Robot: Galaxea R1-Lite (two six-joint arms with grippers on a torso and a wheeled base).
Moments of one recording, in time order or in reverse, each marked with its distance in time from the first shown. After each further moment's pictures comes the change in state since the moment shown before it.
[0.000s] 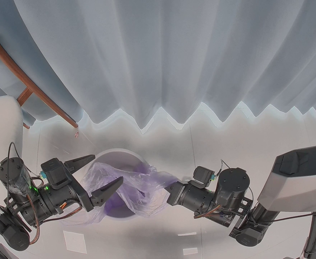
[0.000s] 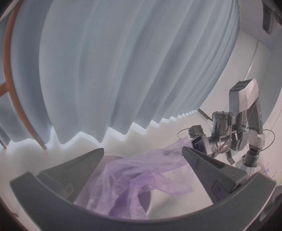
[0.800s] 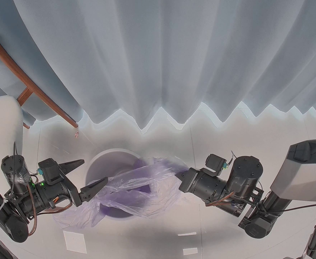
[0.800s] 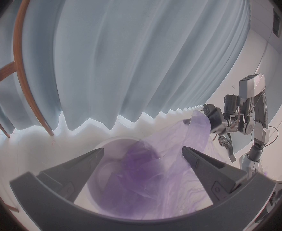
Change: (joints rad) left arm 0.214 0.097 0.014 -0.010 -0.162 0.012; right arm -0.073 -0.064 0.017 0.000 0.037 0.010
